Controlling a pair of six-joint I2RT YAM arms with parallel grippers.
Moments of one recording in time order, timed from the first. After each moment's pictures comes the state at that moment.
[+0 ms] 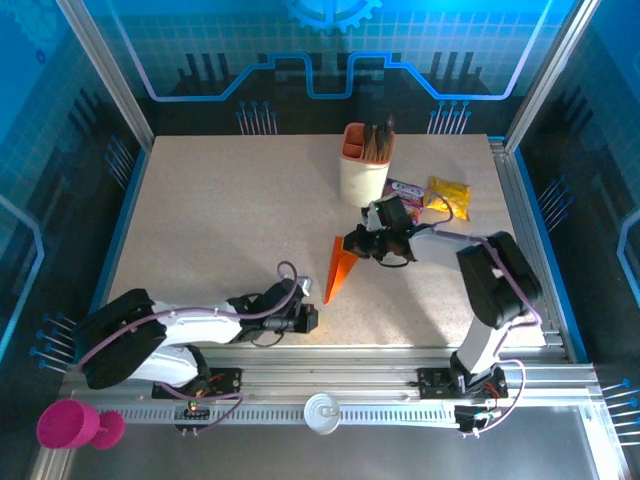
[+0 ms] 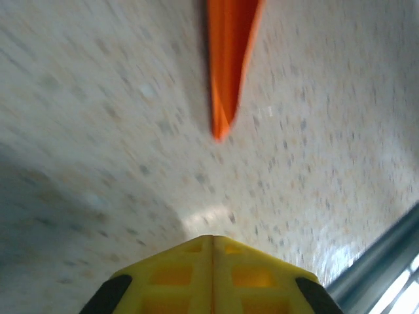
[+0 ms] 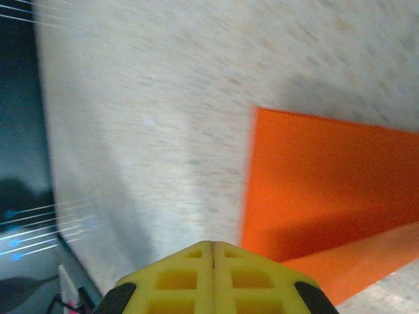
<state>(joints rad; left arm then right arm) -0.88 1.34 0.43 0.05 0.10 -0.87 0.42 1.69 0.93 -0.05 -0.55 0.75</state>
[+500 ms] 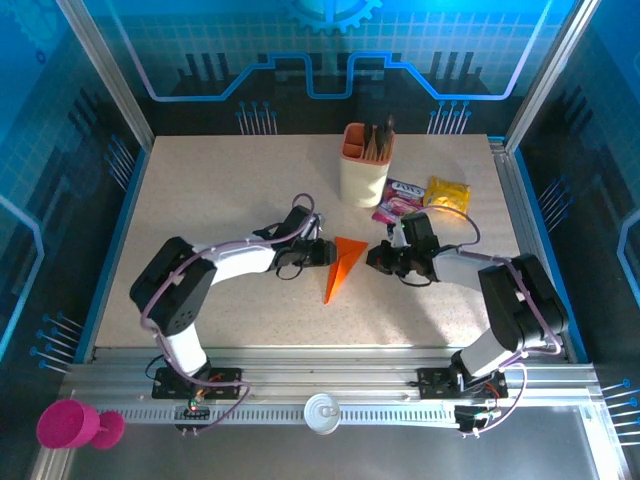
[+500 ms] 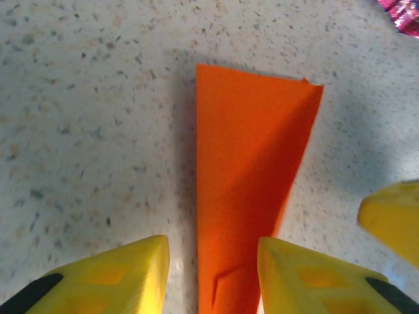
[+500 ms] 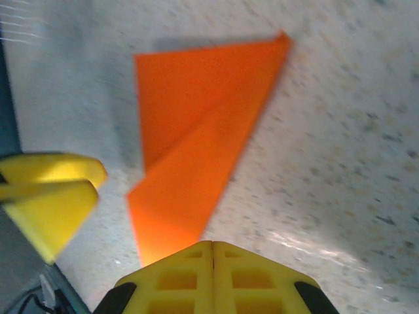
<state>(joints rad) -0.60 1.79 1.01 -0.15 0.21 -0.66 0.33 1.59 0.66 0.01 -0.53 0.73</state>
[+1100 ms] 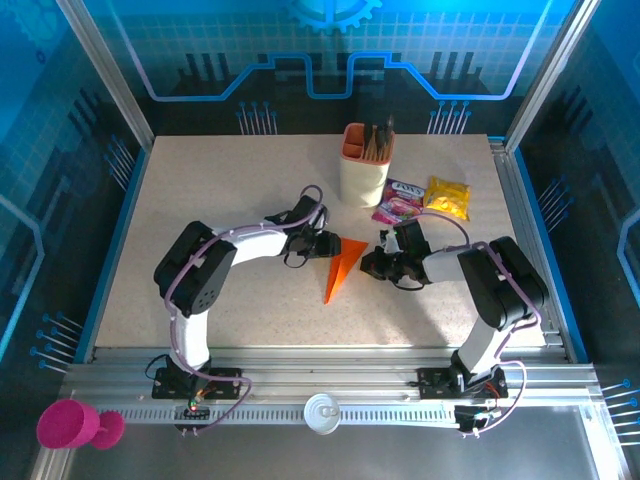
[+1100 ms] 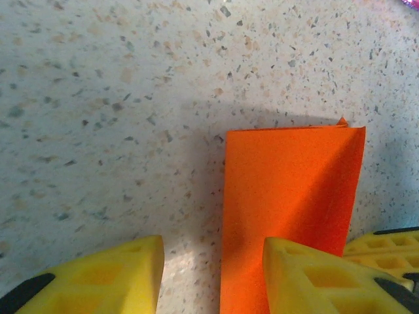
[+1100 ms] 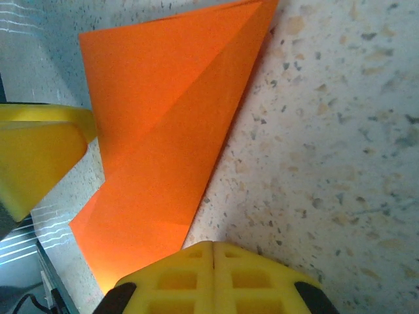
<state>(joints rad) -0.57 1.95 1.18 -0.23 0.24 -0.63 0.36 1.73 0.64 0.18 -0.57 0.77</state>
